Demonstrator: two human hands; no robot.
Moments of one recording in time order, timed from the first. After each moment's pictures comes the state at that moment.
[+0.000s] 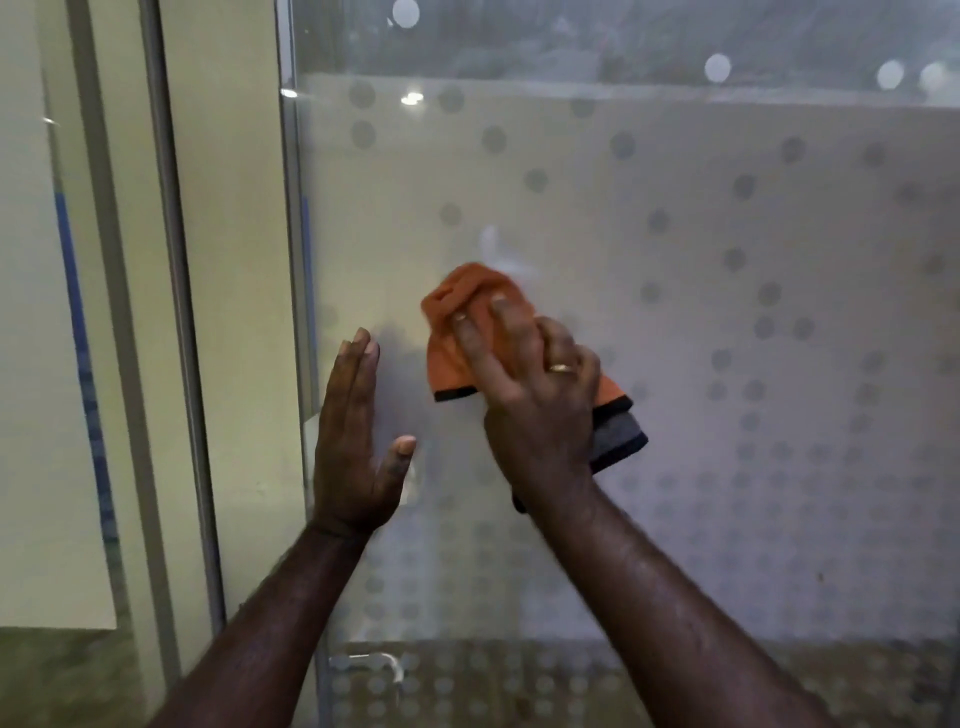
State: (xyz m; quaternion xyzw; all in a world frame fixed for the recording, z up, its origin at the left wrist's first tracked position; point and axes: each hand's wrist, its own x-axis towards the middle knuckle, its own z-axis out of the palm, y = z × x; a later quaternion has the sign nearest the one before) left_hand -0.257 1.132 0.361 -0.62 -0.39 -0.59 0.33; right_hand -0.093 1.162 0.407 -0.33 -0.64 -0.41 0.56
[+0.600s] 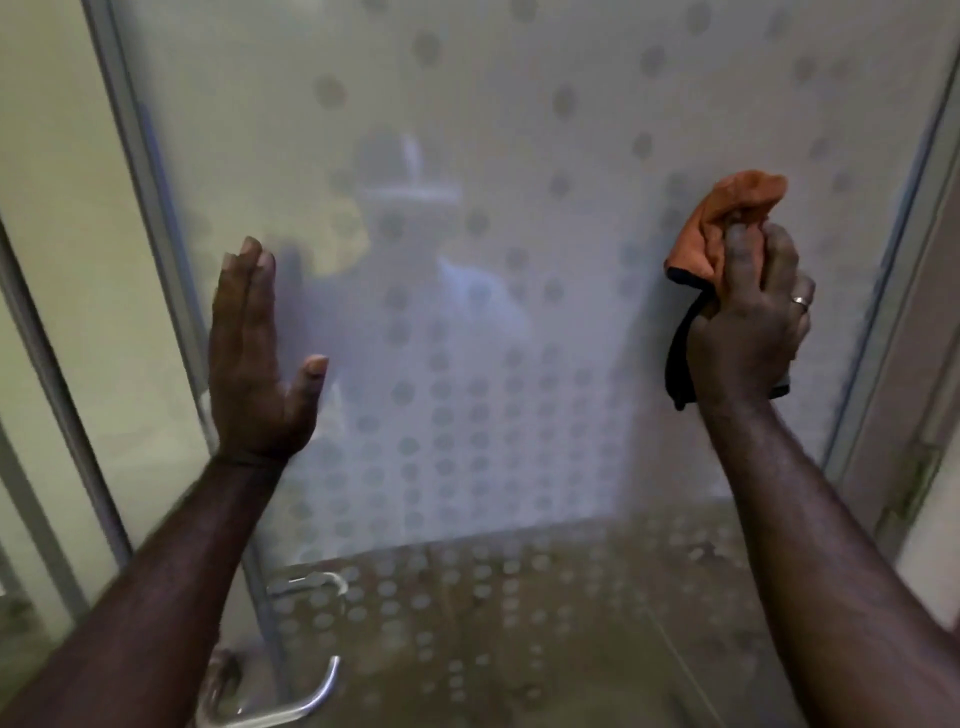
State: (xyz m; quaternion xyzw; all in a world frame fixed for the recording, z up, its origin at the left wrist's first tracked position) left_hand -0.259 1.135 0.357 -0.62 -0.39 -0.56 0.38; right_hand 0.121 1.218 0.380 -0.59 -0.49 -0.27 0.58
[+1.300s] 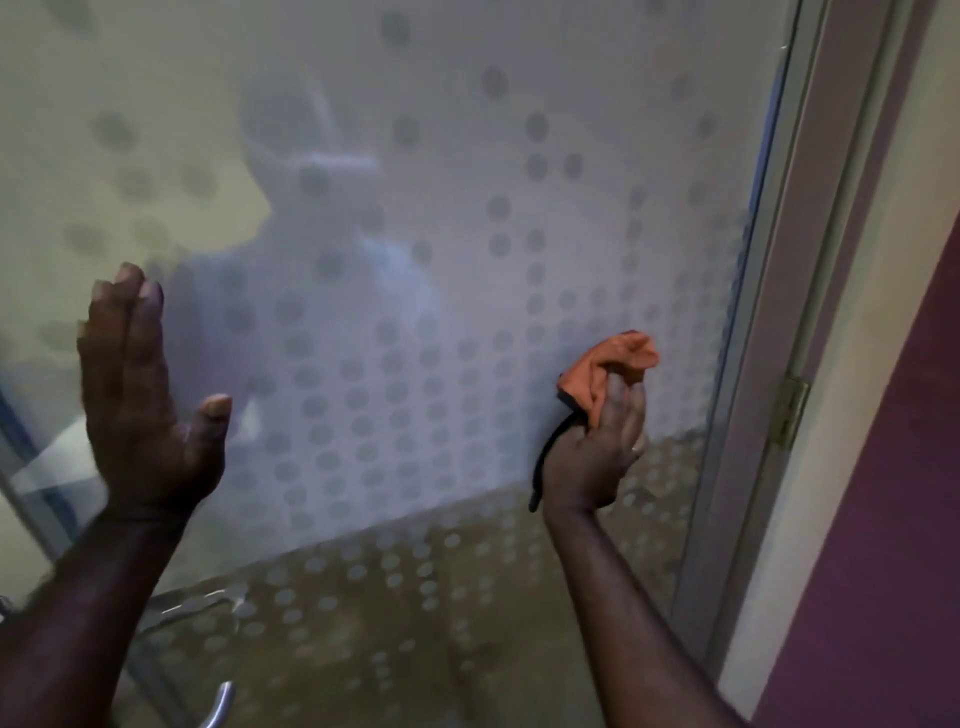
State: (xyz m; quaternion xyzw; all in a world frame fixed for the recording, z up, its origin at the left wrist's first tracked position) left_hand -0.222 1.158 0.314 -0.65 -0.40 -0.53 0.37; right_hand 0.100 1.218 0.217 -0.60 -0.37 -0.08 0.71
